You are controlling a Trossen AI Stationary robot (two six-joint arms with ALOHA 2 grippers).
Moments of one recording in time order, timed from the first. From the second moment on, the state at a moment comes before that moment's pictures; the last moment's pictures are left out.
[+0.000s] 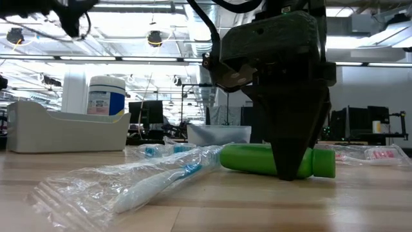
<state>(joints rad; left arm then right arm) 0.21 0.00 0.32 -0.05 0.13 -0.32 0.42 2.23 1.66 -0.93 0.02 0.96</state>
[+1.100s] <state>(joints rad) 0.21 0.01 0.01 0.28 0.08 -0.48 0.41 2.22 1.66 -0.94 0.00 0.94</state>
